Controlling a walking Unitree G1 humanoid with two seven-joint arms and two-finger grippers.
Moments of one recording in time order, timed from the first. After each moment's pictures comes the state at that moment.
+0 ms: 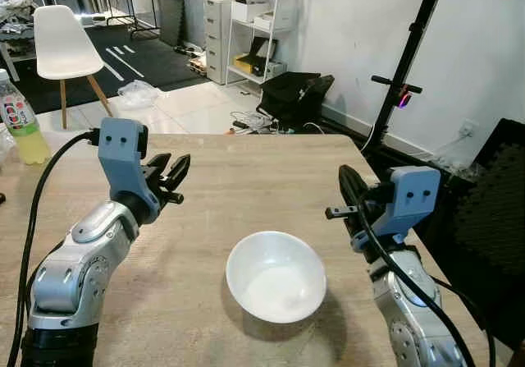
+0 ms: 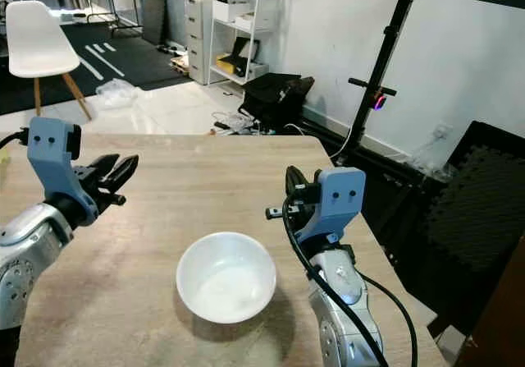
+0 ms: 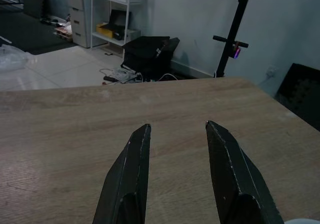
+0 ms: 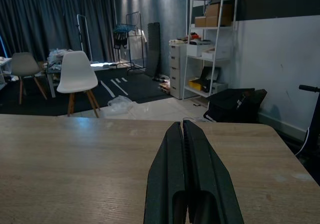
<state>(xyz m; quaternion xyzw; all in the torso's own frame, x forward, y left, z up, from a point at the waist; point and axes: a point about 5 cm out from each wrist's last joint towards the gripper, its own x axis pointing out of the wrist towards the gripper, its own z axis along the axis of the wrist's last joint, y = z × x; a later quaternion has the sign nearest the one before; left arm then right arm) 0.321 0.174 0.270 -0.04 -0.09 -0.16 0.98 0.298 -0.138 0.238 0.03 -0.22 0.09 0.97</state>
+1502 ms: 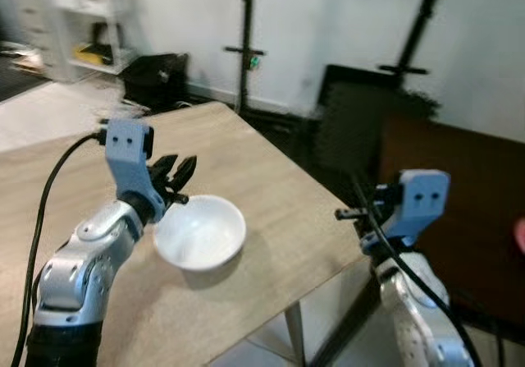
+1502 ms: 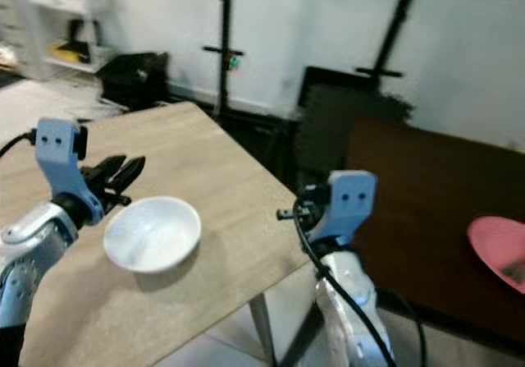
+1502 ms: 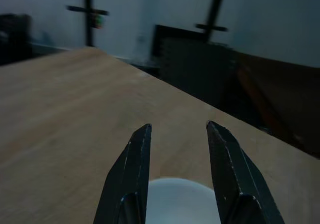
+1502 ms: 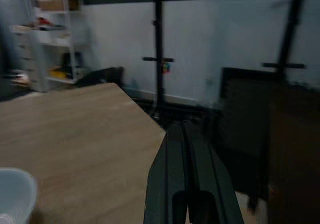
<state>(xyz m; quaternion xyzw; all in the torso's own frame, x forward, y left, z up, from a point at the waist) 0.325 0.170 0.270 -0.04 -0.09 -0.17 0.98 0.300 -0.149 0.234 0.03 -0.21 0.07 0.98</state>
